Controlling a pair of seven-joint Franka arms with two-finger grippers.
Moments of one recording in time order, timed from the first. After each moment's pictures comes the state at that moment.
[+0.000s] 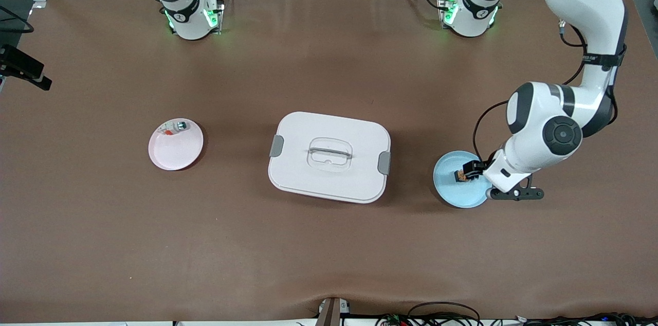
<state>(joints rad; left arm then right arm) -0.13 0.46 -0.04 -1.80 0.03 2.23 -0.18 -0.04 0.06 -0.01 -1.33 0.02 1.41 -0.01</state>
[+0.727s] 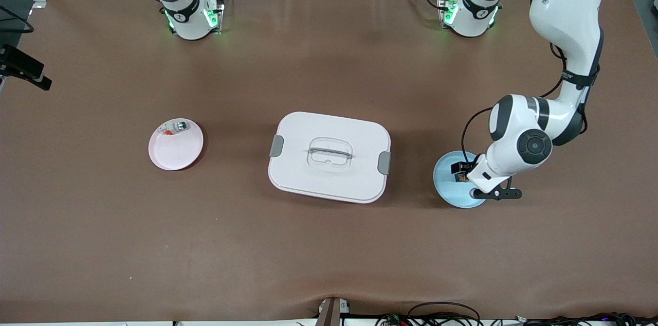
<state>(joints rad) -0.14 0.54 -0.04 -1.85 0.03 2.28 -0.18 -0.04 0.06 -0.01 -1.33 0.02 1.41 -0.01</state>
